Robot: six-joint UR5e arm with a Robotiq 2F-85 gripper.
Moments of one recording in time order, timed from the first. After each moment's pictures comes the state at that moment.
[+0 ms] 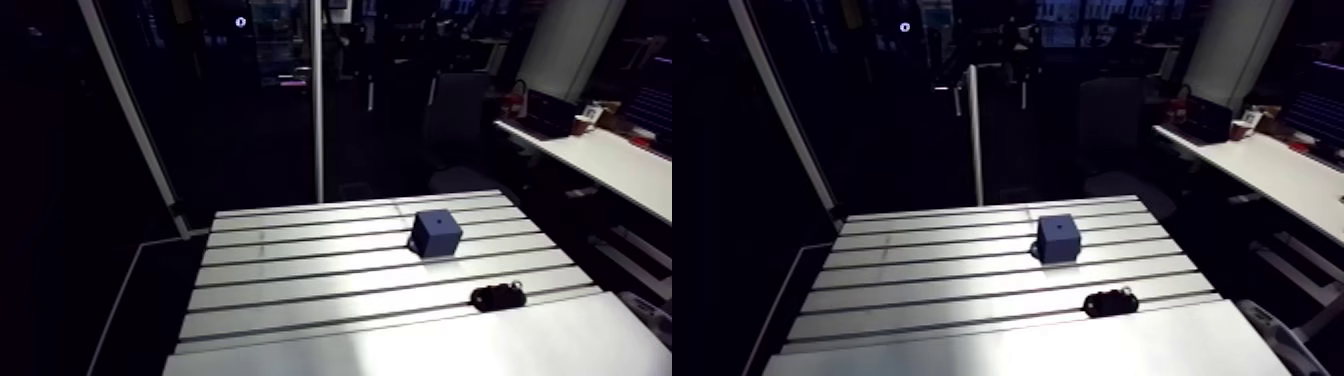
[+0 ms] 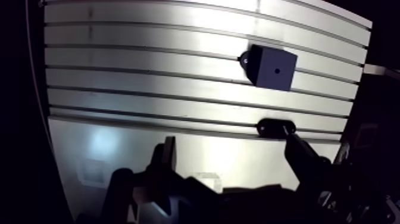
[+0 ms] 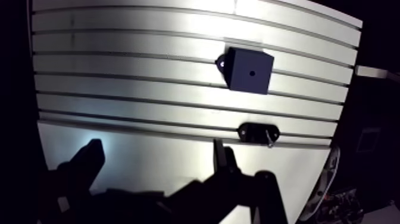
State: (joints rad) arm -0.17 -1.42 1.44 -1.56 -1.61 -1.86
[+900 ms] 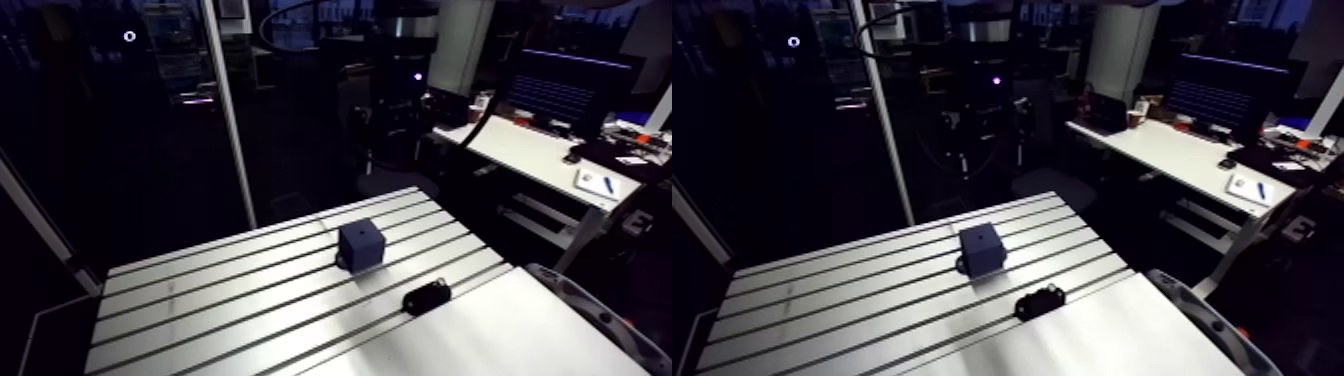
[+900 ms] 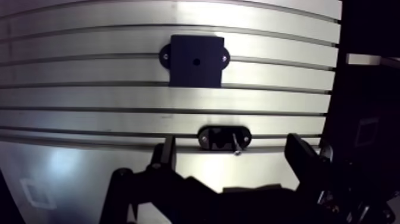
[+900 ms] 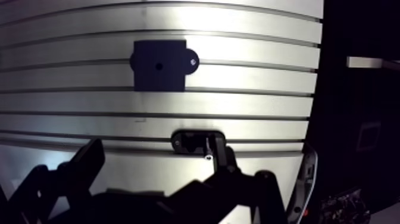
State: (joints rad) arm -0.45 -1.44 1.70 -1.85 -1.60 -2.07
